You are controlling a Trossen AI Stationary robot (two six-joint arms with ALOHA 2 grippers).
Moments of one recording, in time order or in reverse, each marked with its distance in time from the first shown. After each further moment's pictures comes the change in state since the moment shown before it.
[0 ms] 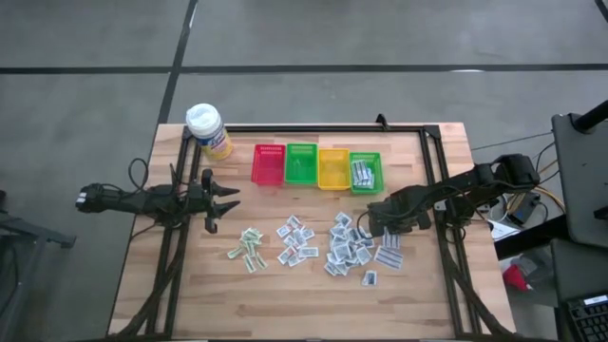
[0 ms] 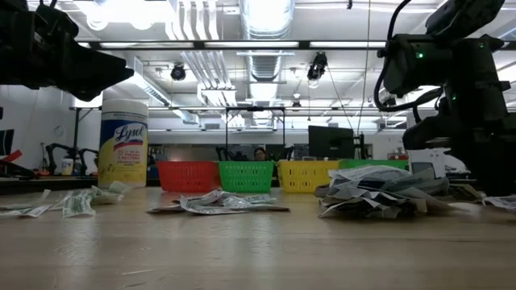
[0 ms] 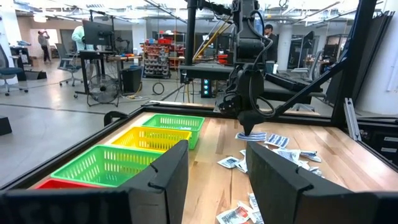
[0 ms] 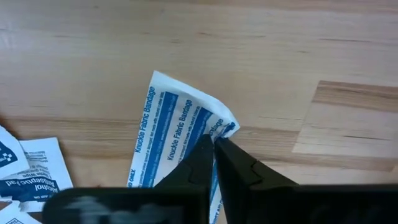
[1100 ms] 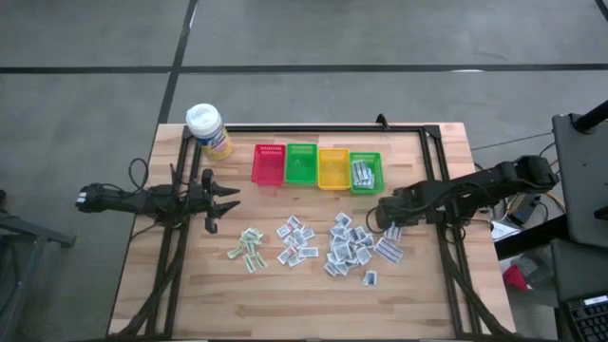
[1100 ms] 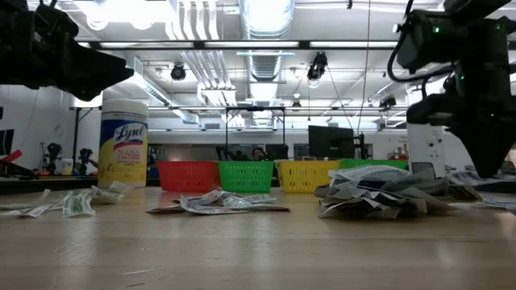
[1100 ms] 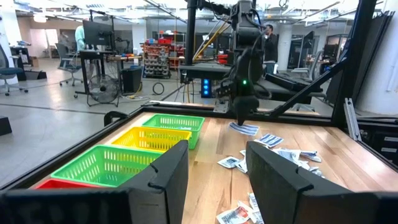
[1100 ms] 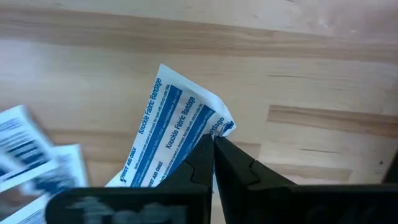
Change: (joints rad) left arm 0.000 0.000 0.000 0.000 0.000 0.000; right arm -0.001 -0.276 -0.001 -0.128 0.088 0.024
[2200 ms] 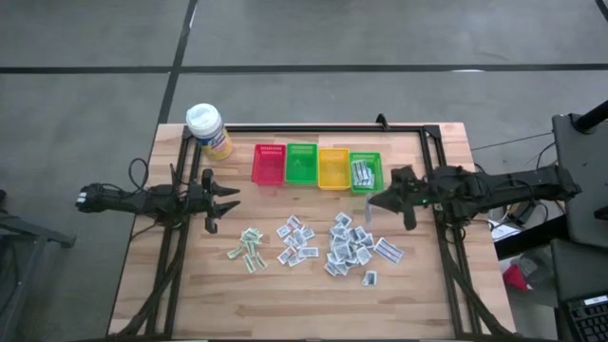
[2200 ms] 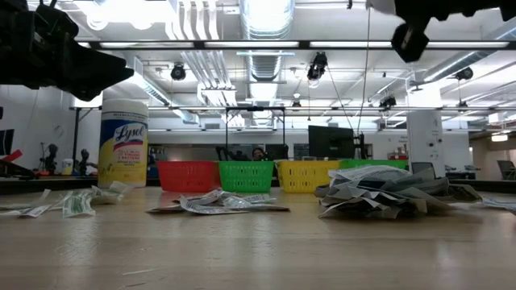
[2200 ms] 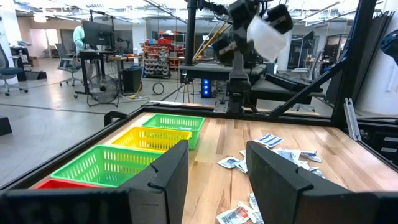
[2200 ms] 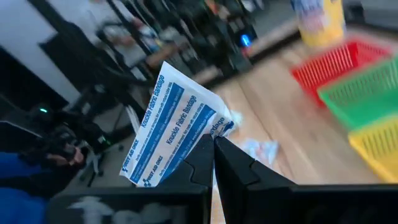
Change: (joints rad) left arm 0.000 0.000 0.000 0.000 0.000 0.000; right arm 0.000 -0.525 -0.076 0.913 0.024 -1.025
